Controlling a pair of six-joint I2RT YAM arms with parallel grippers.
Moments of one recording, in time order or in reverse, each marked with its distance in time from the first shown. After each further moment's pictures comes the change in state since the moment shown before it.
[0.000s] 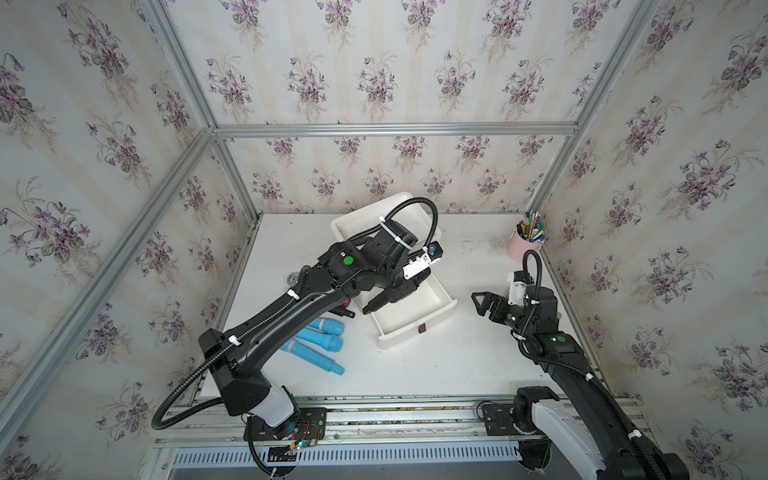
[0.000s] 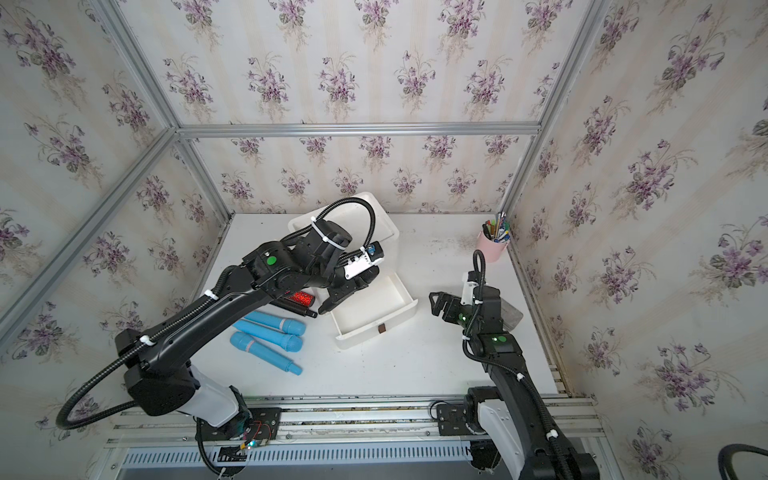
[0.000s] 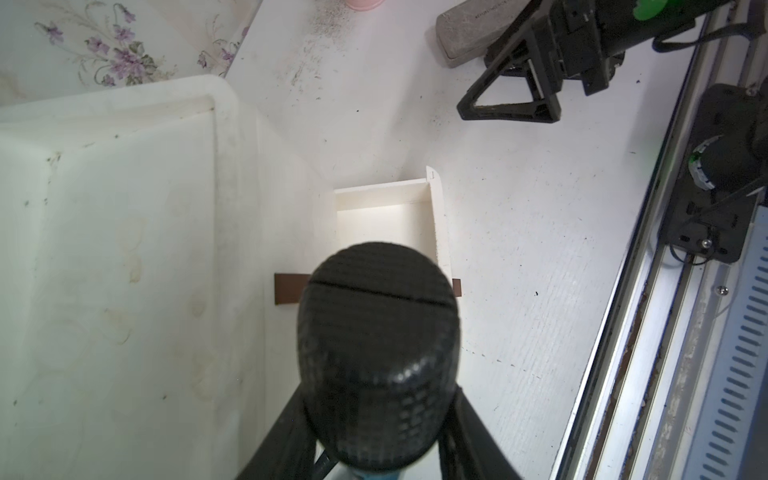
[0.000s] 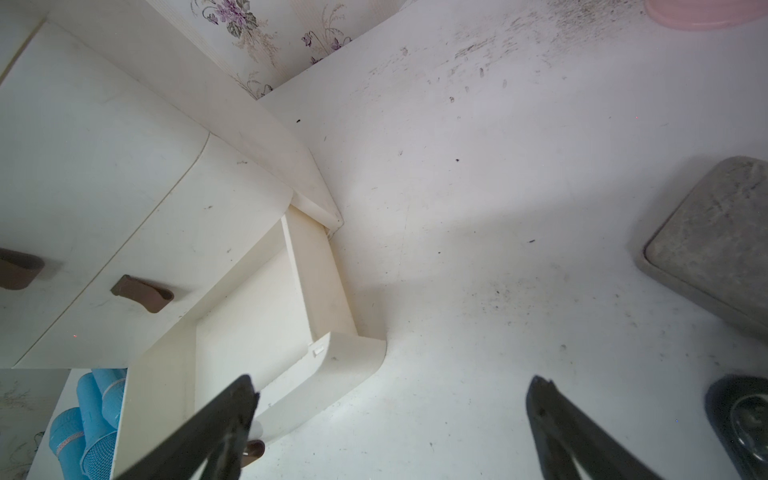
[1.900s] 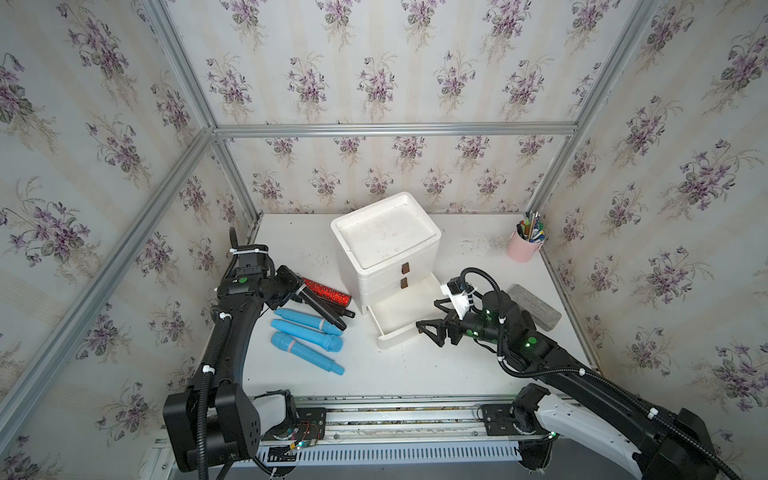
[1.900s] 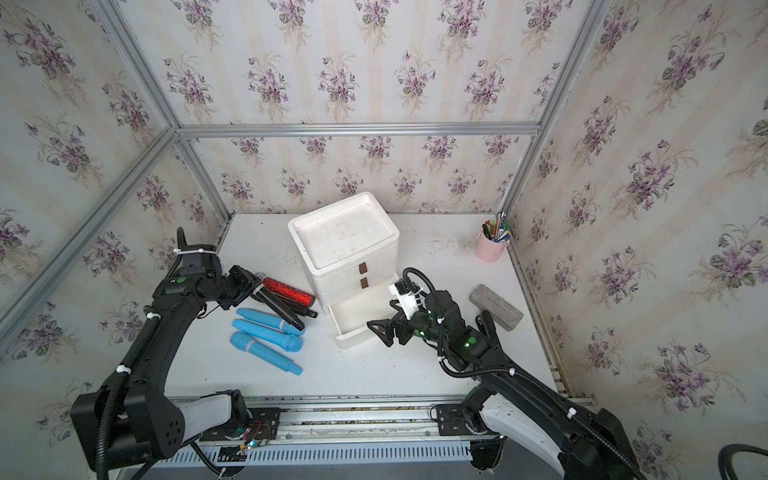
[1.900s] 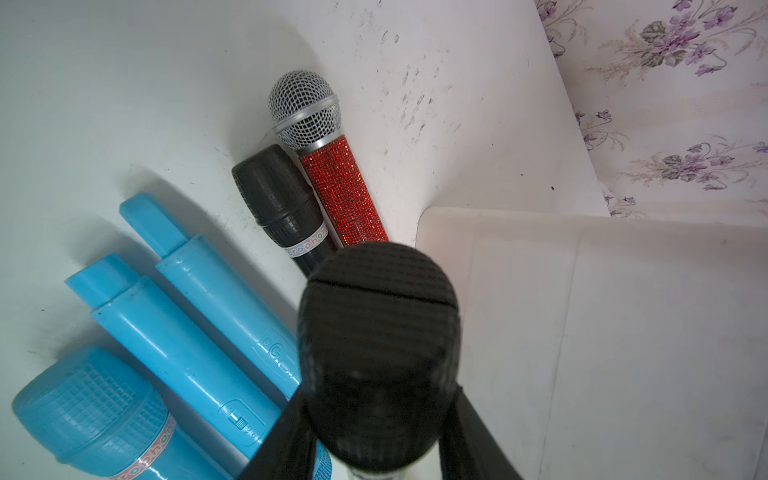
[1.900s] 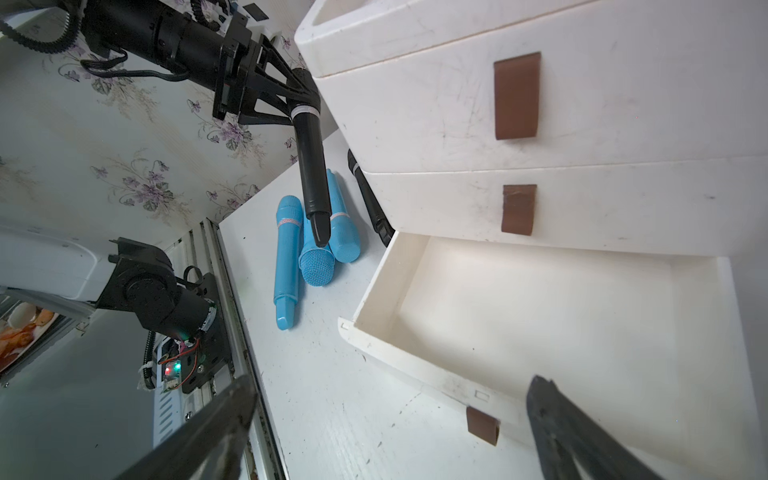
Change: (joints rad) left arm 1.027 -0.309 -0.756 0.321 0.325 -1.008; right arm 0.631 0.079 0.070 0.211 -0.093 -0.190
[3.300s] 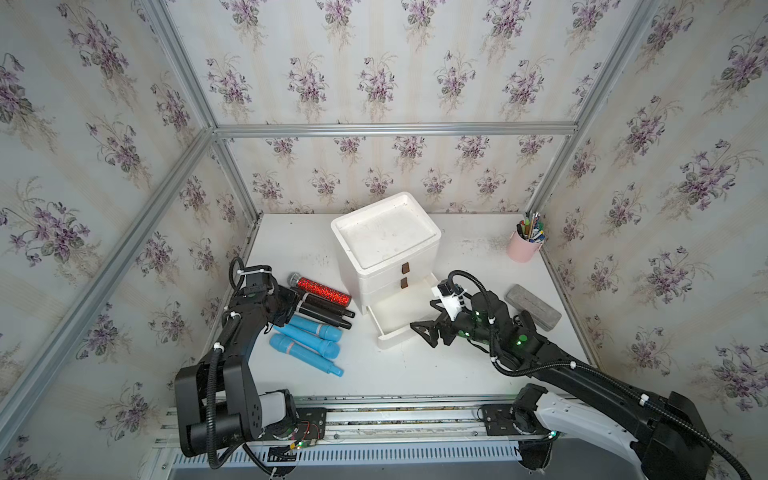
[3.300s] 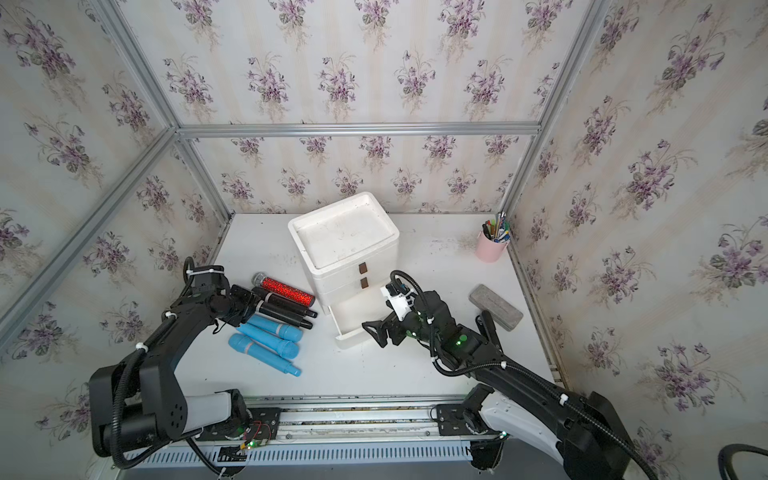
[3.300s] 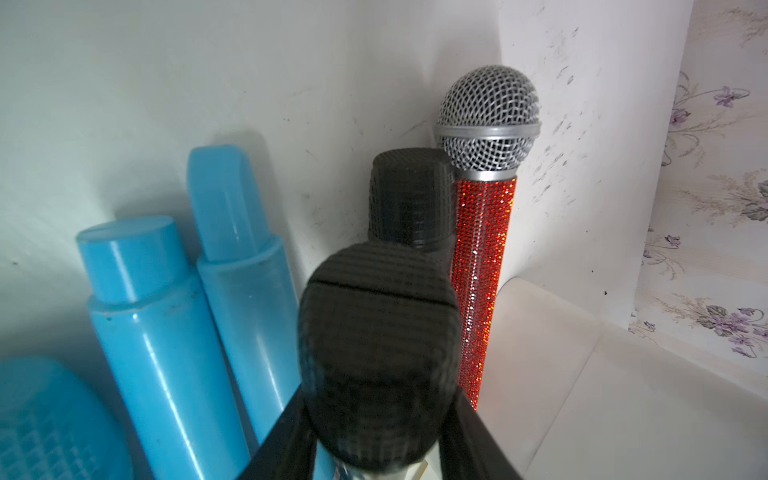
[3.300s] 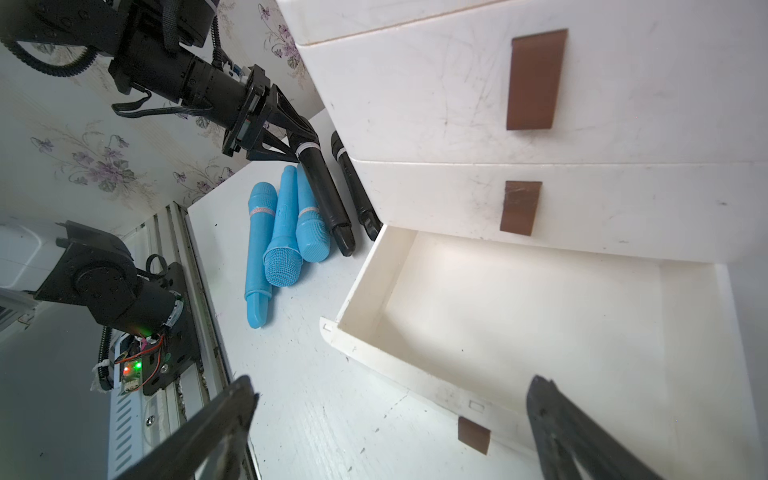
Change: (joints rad) left arm 0.051 0.078 -0.244 0.235 -0.043 -0.277; right arm 0.063 0.056 0.018 0.008 0.109 -0.031
